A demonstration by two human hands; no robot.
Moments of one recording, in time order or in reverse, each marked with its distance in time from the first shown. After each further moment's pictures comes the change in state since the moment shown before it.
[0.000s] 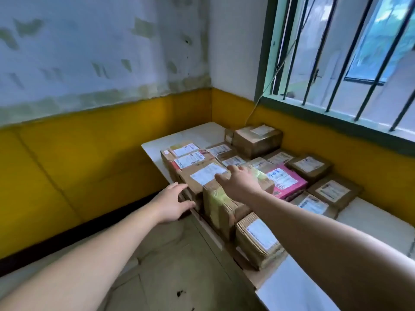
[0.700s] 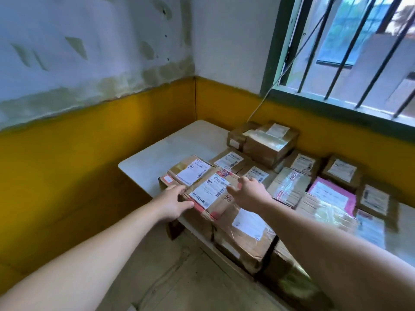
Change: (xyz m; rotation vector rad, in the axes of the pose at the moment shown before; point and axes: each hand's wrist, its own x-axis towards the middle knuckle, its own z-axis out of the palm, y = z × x) left_hand 0.275 -0.134 -0.098 0.033 -0.202 0.163; right_hand 0.229 -0.080 0.095 -0.038 -0.016 0.352
